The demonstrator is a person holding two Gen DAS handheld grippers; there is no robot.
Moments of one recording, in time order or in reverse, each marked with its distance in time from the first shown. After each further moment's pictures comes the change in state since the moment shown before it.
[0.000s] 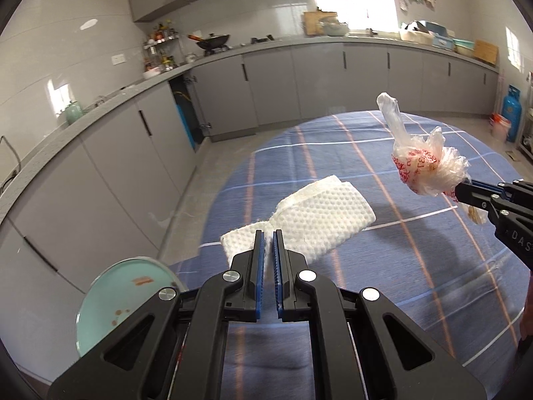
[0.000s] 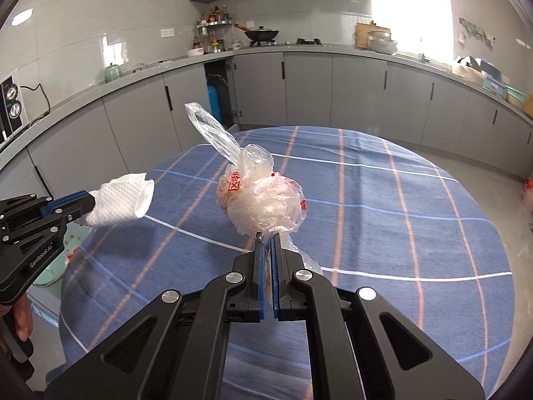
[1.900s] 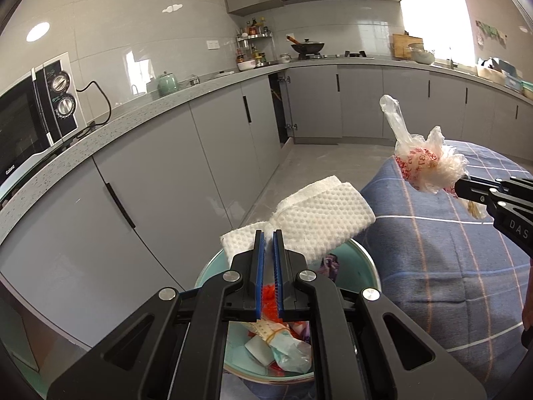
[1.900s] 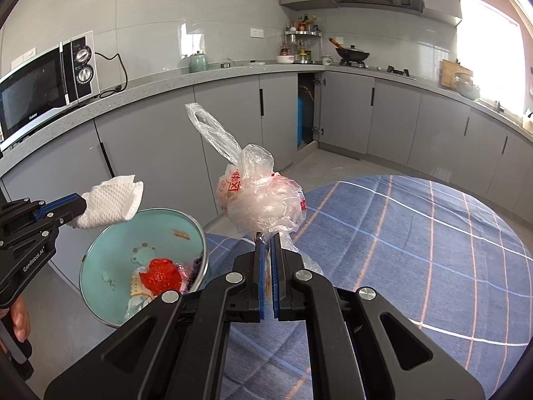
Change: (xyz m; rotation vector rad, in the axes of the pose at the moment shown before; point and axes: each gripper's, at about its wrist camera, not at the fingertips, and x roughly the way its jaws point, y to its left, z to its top) left arm -0.058 0.148 -0.059 -0.210 -0.031 0.271; right arm 0.030 0.163 0.040 -0.216 -0.048 0.243
